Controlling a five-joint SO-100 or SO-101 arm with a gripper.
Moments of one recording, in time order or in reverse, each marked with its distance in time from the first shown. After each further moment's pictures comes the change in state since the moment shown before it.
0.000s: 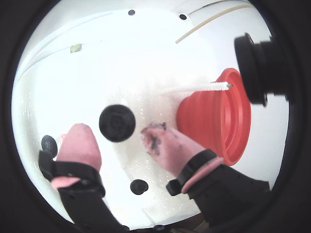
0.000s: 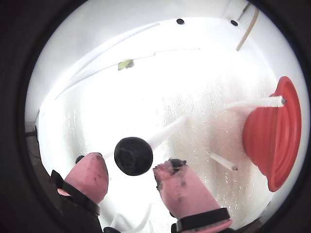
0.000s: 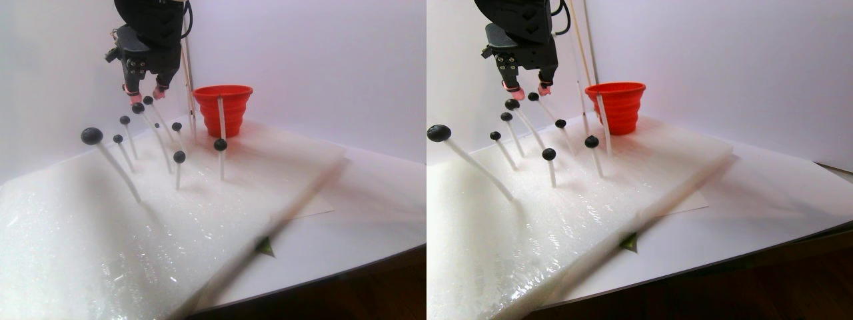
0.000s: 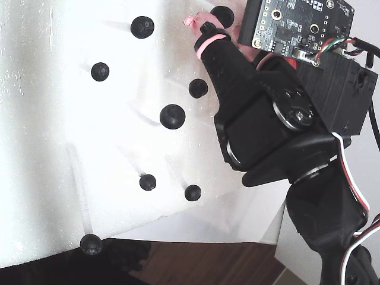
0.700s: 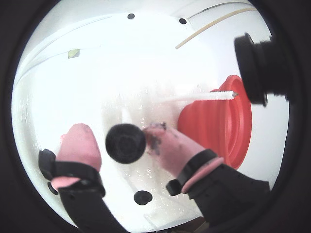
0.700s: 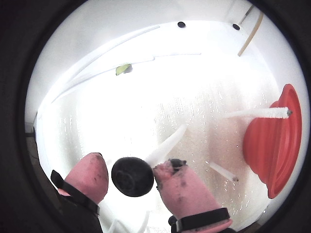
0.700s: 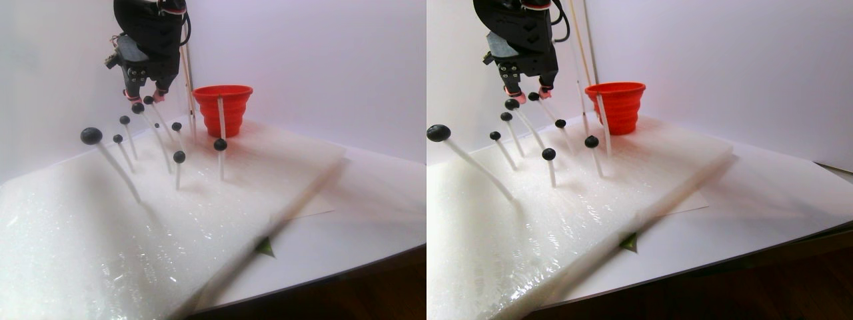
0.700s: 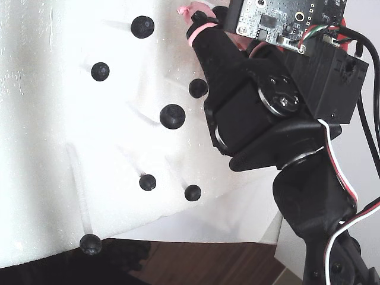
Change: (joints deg) arm -0.1 -4.5 -2.5 -4.2 -1.1
